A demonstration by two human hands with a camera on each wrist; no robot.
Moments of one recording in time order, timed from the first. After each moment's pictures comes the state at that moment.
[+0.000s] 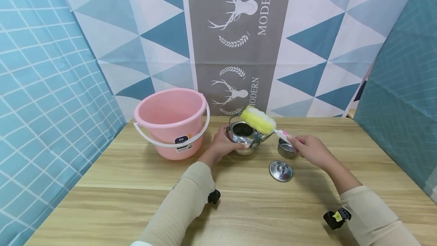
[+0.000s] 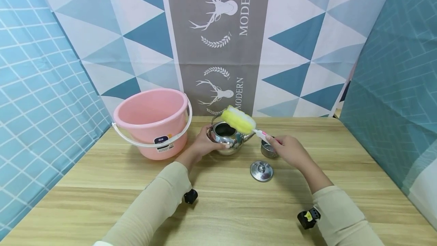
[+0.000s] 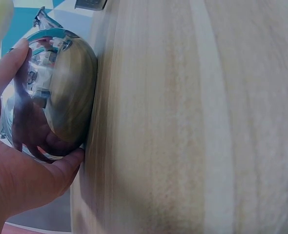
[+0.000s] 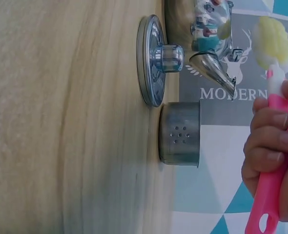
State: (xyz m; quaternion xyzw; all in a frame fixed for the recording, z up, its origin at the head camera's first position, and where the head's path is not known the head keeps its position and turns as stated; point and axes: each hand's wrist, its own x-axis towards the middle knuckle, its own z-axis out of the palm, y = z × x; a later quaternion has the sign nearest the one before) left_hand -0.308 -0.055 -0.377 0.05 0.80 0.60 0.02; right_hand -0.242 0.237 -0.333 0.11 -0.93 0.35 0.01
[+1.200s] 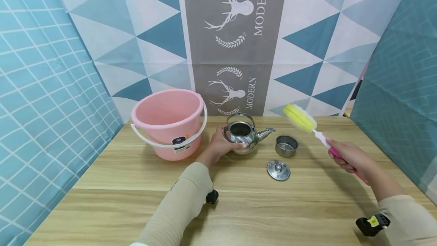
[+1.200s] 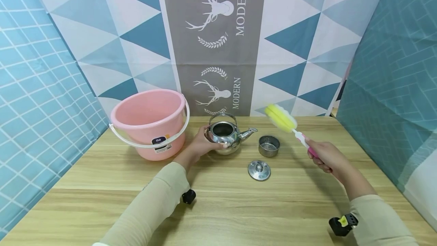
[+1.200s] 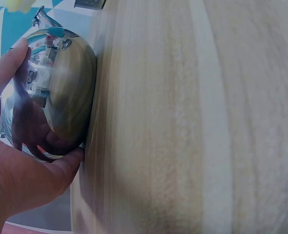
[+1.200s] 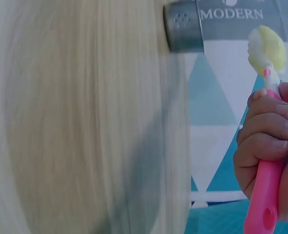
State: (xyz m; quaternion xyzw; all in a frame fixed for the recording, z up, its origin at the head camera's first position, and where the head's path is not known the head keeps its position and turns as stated) left_hand -0.308 -0.054 -0.376 0.04 0.80 0.59 0.01; right_hand -0.224 0.337 -0.334 -0.02 -0.86 0.49 -0.15
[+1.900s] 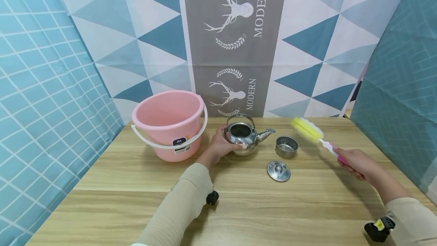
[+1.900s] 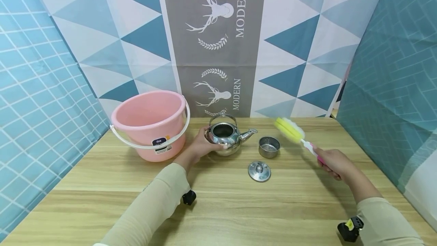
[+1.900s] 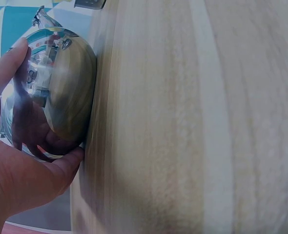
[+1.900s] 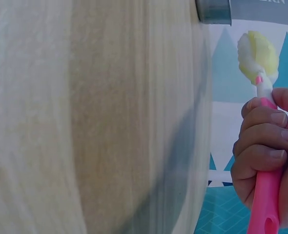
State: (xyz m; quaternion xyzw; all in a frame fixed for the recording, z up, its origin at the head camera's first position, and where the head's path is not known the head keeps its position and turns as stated) left_hand -0.307 -0.054 -0.375 0.04 0.81 0.58 0.02; right_hand -0.219 0.360 -0.354 -0.05 -0.89 0.44 -0.15
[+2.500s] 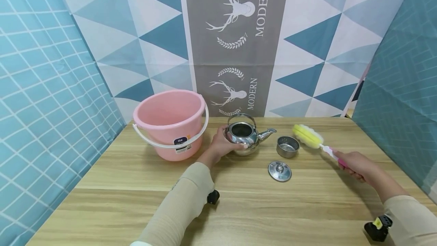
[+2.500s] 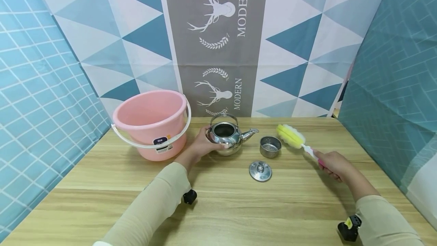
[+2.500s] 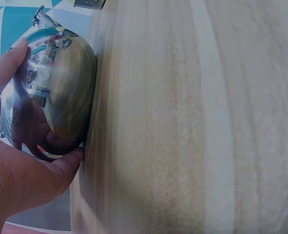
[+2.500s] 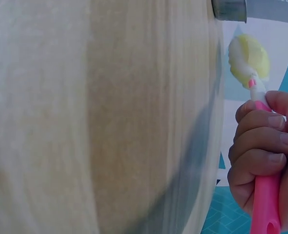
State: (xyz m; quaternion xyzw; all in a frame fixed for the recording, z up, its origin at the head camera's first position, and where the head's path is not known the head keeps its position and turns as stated) left_hand -0.310 -0.055 -0.378 0.04 0.81 0.59 0.02; right_hand -0.227 0.364 -0.366 -0.06 -0.90 0.40 -0.18
